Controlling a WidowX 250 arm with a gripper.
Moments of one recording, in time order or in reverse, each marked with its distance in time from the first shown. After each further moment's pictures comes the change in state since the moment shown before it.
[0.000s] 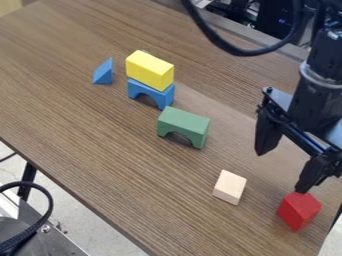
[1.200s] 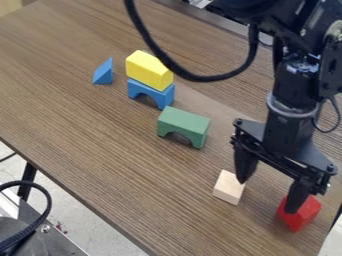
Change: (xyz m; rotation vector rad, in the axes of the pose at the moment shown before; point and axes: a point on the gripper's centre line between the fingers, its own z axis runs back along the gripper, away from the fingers) arm -0.017 0.002 -0.020 -0.067 -0.054 0.280
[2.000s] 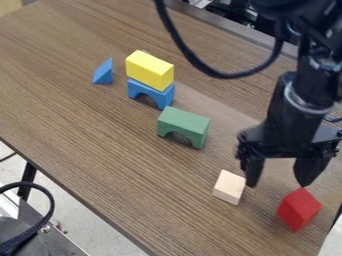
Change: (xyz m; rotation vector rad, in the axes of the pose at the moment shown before) arm 0.016 -0.006 -0.005 0.089 -0.098 0.861
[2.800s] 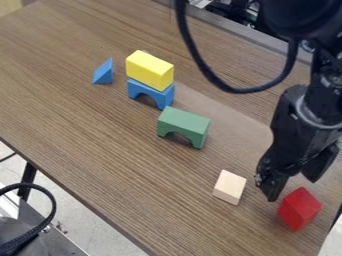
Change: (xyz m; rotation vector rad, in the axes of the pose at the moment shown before) arm 0.004 -0.011 -0.010 -0.050 -0.027 0.358
